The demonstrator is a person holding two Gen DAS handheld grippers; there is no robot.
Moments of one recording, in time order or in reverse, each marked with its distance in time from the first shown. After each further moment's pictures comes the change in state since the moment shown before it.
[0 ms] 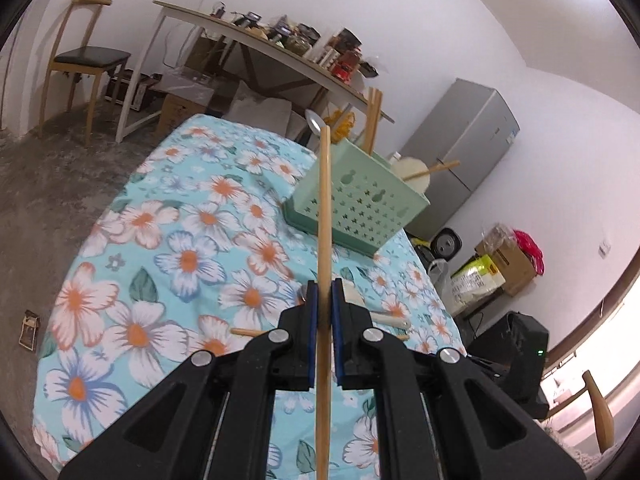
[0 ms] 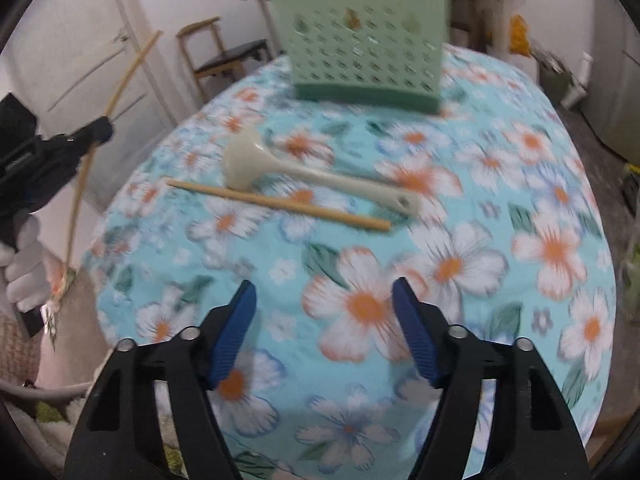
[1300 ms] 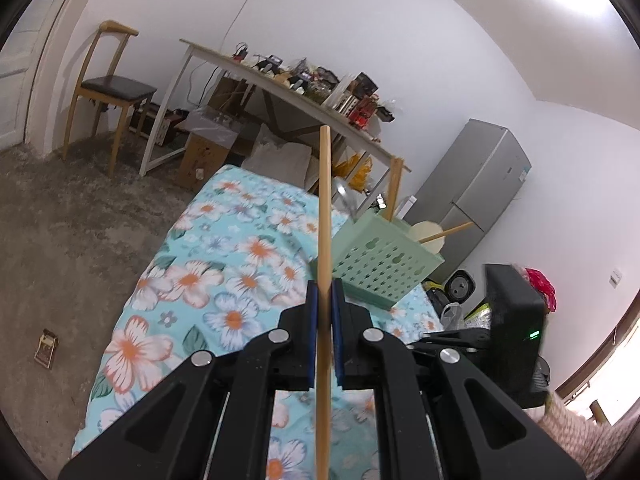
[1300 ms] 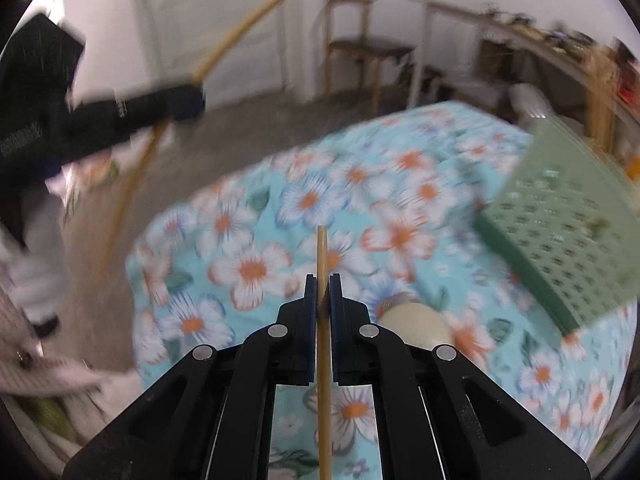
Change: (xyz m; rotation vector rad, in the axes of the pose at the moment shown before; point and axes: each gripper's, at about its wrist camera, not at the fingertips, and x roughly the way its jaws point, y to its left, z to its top) left arm -0.034 0.009 0.032 -0.011 -0.149 0.052; right arm 0.032 0.113 0.109 -0.437 0.002 0.157
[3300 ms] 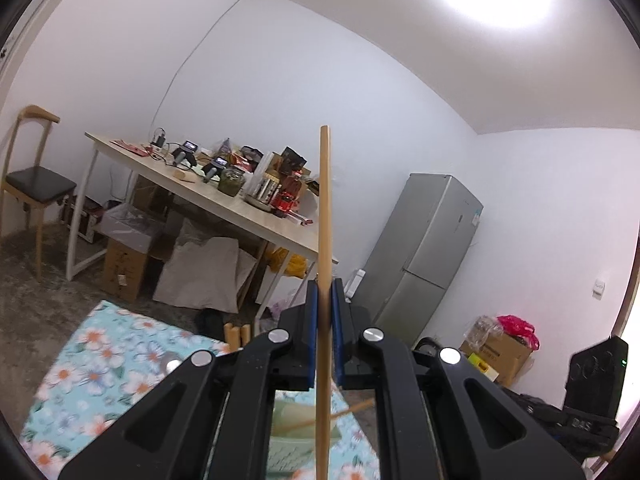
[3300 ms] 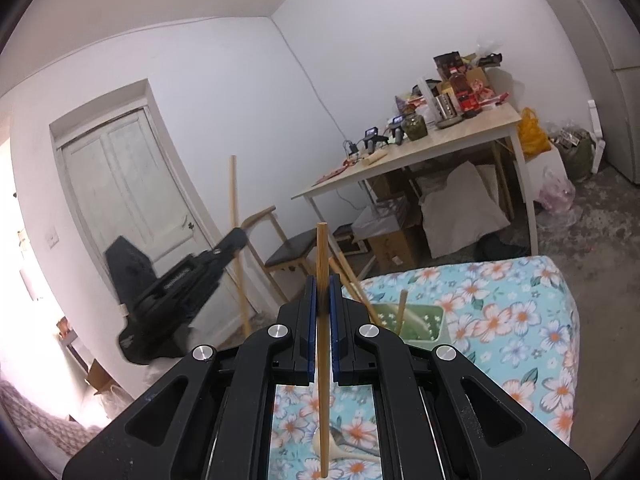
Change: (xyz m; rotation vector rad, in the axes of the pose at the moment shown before) left arm 0.133 -0.167 0.136 0.127 -0.283 -0.168; right arm -0.213 -0.171 -0.020 0.562 -0.663 0.001
